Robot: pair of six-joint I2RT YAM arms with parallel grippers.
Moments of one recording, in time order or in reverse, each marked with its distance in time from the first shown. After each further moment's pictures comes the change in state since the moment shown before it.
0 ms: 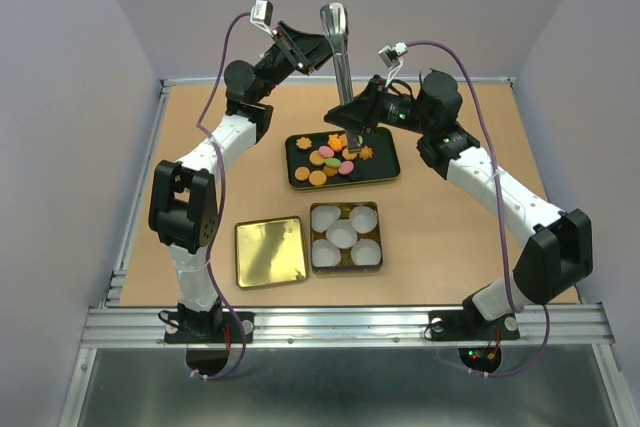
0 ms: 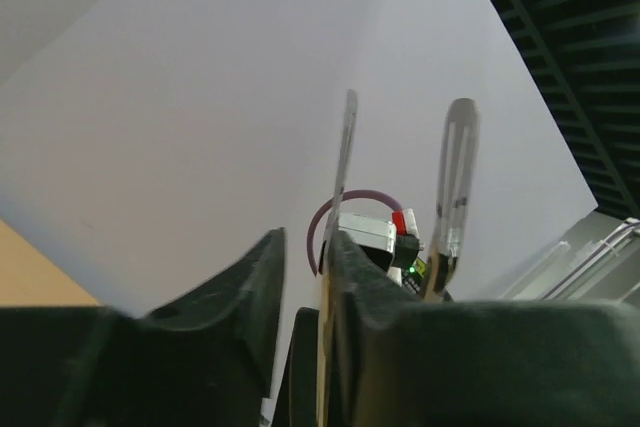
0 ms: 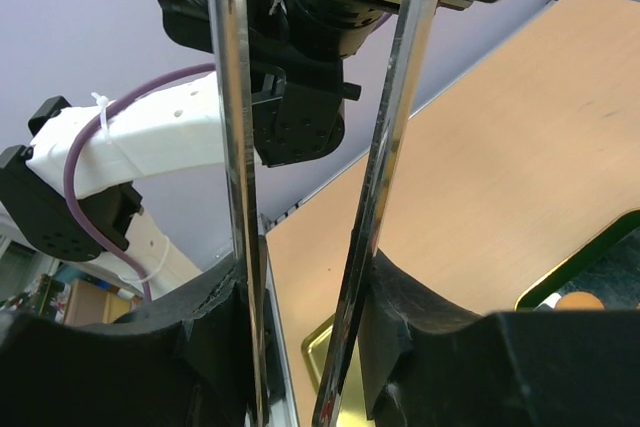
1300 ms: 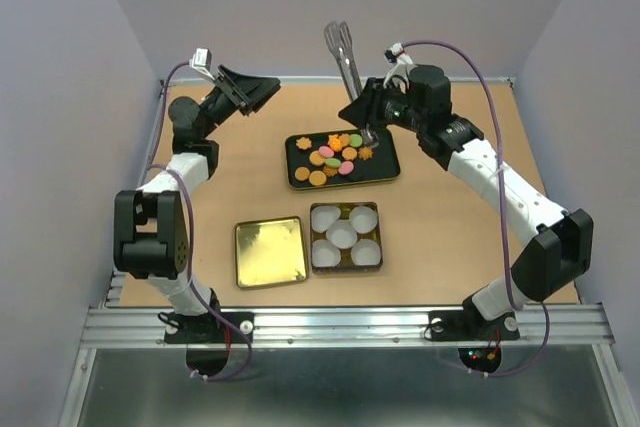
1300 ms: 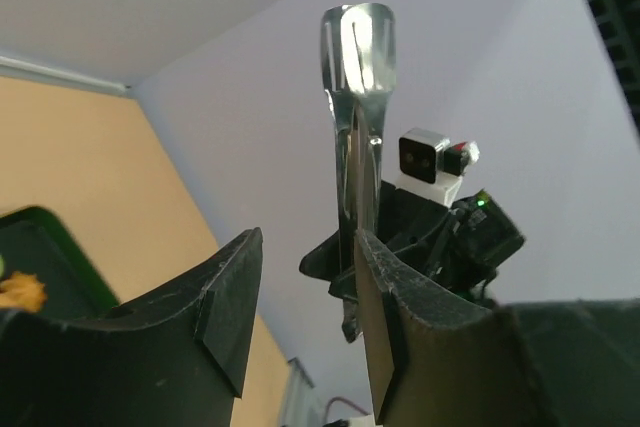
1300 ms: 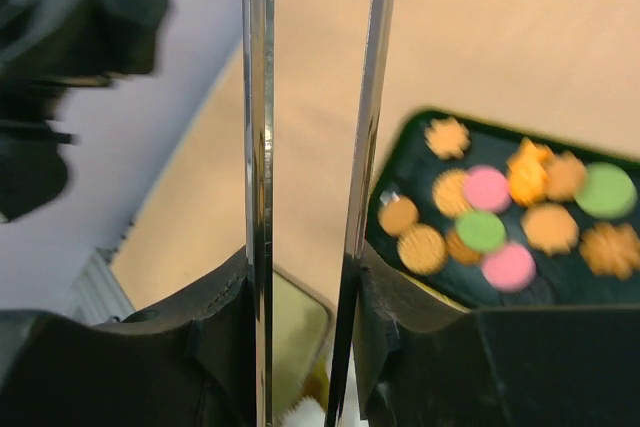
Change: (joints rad) left arm 0.299 -0.220 -0.495 0.044 0.147 0.002; right arm 0.000 0.023 0.123 -0.396 0.366 -0.203
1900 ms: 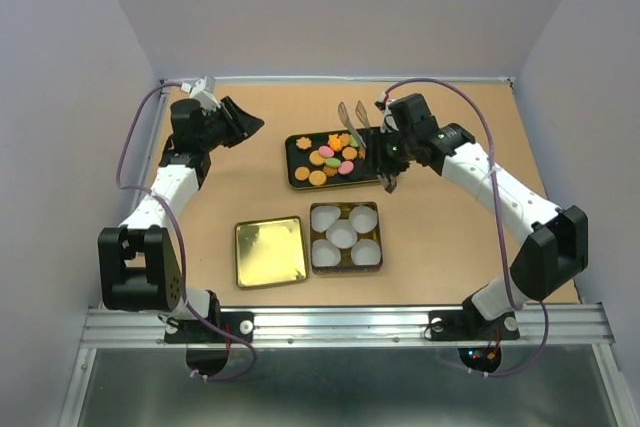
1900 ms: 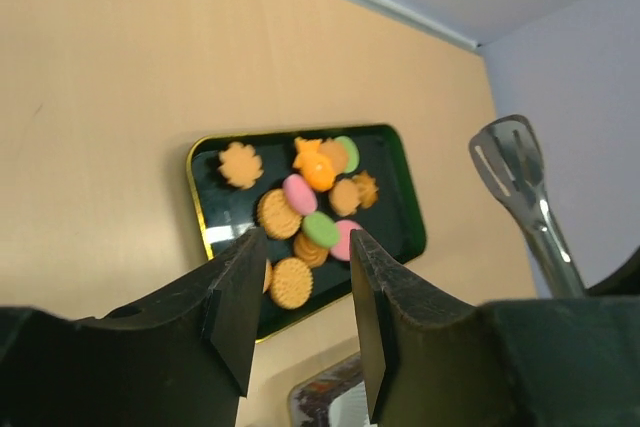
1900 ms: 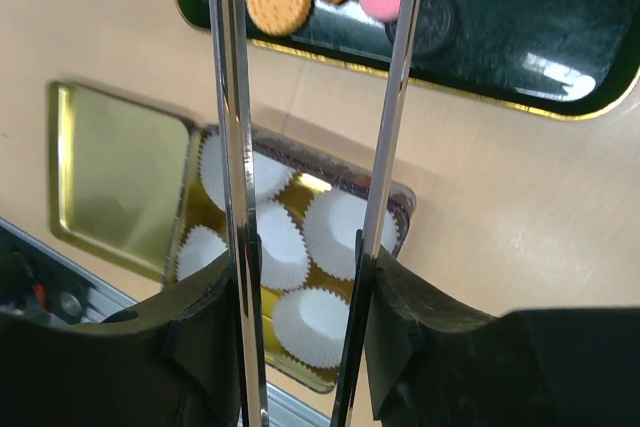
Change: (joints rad) left arm 0.021 -0.237 -0.044 -0.963 -0.302 0.878; right arm 0.022 0.001 -0.049 -0.588 0.197 -0.121
